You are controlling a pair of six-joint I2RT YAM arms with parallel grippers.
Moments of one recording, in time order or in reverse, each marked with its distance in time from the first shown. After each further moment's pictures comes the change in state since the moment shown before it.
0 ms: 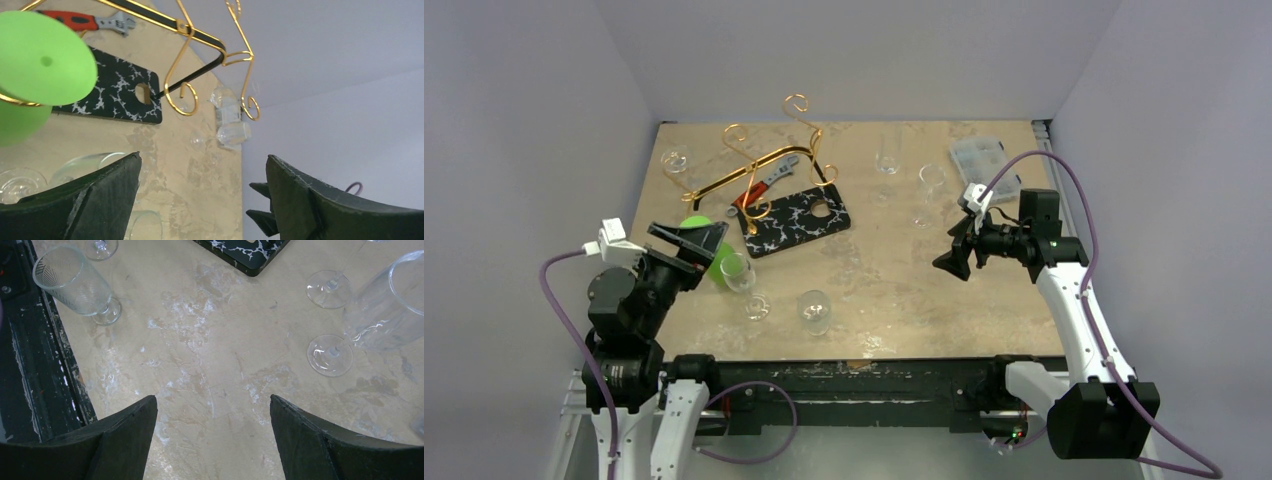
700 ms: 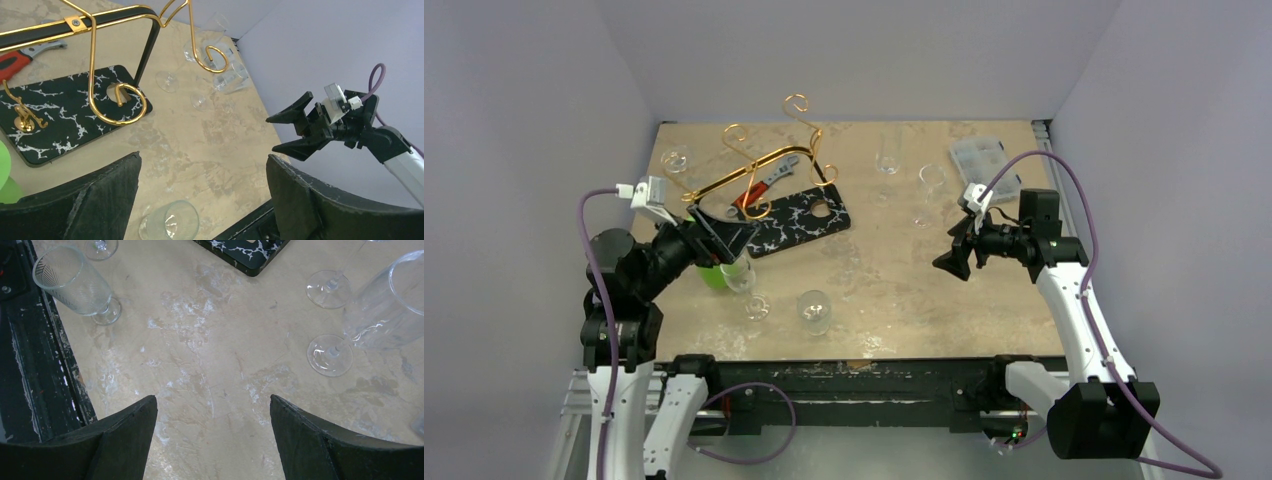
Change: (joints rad) left arm -0.006 0.204 0.080 0.173 0.402 0.434; right arm 0.000 0.000 0.000 0.000 0.000 0.000
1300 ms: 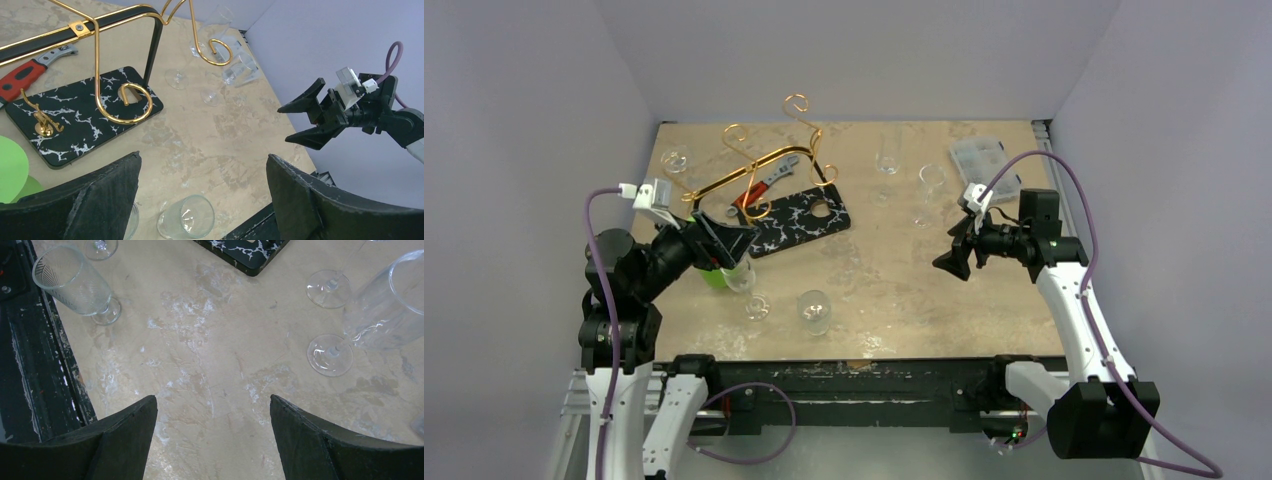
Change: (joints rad) left arm -0.002 -0.001 0.026 -0.045 0.014 0.120; right arm 0.000 0.001 0.000 0.000 0.000 0.000
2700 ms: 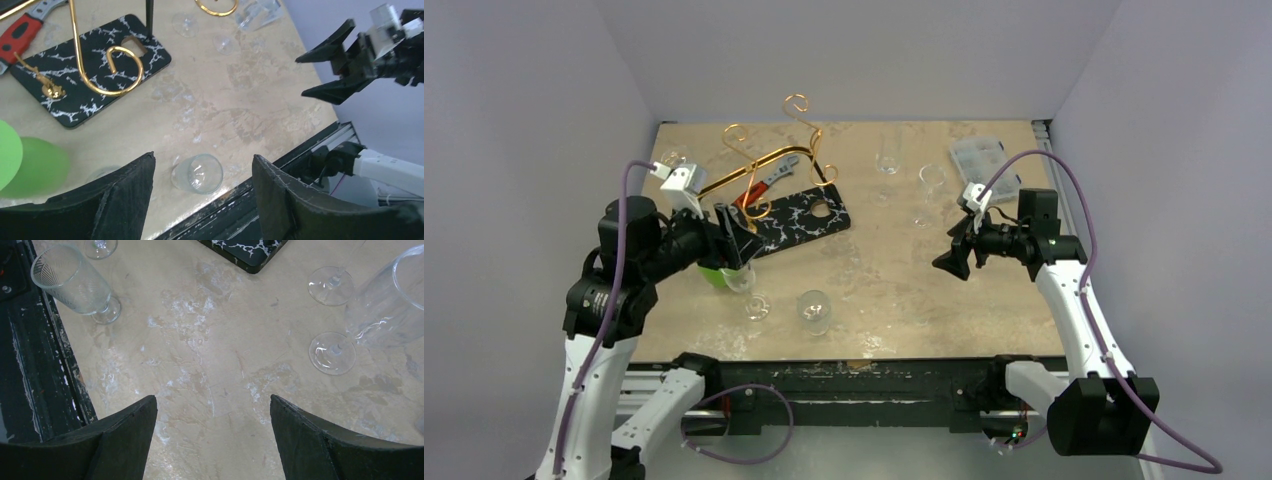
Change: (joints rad) left arm -0.198 0.194 0.240 -0.289 -0.120 0.150; right arm 0.000 0.015 0.000 0.000 0.000 0.000
